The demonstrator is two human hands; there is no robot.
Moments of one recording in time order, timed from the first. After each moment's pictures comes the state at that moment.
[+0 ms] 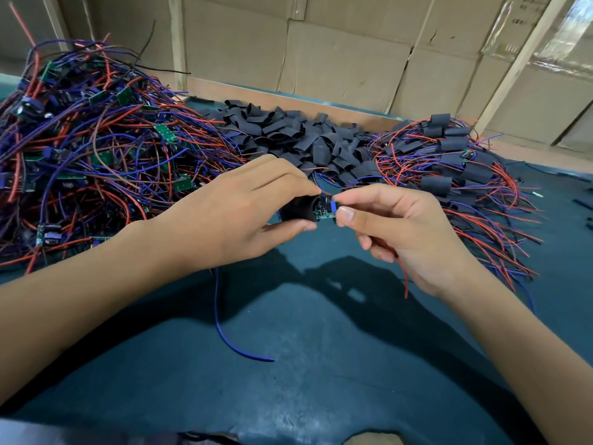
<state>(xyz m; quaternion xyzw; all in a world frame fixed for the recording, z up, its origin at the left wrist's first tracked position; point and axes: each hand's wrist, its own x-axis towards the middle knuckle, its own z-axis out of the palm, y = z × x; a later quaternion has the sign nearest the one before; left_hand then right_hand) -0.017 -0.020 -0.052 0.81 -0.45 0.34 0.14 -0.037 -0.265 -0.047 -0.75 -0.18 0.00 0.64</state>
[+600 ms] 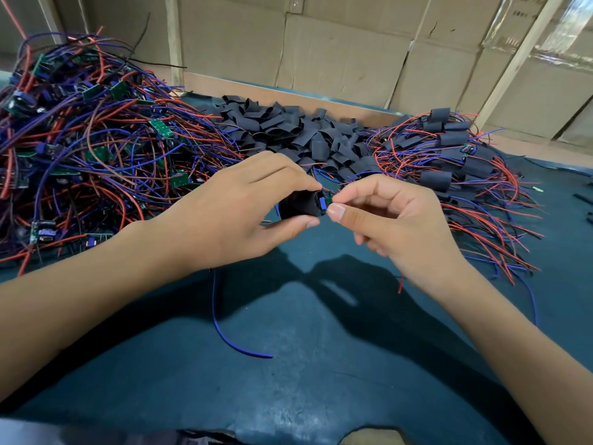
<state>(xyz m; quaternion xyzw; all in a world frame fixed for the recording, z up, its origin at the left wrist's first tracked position) -0.022 -0.024 -0.051 0.82 -0.43 0.32 0.20 -0.044 -0.253 -0.046 -0.76 -0.20 -0.08 0.61</state>
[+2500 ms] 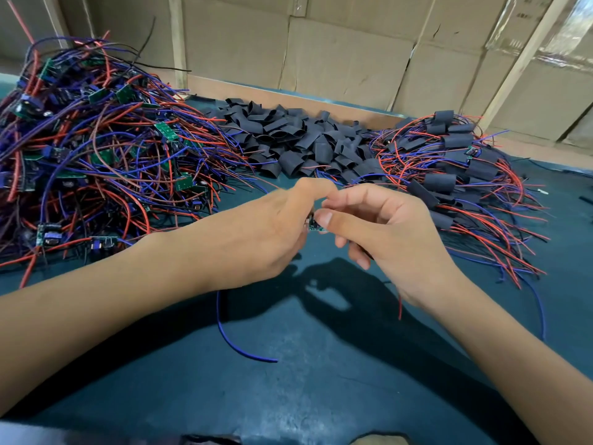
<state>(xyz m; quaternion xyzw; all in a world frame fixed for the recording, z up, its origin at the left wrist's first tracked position) -0.025 -0.037 -0.065 0.85 -0.46 0.15 0.20 -0.049 -0.236 -0.053 -0.74 -0.16 -0.04 0.66</state>
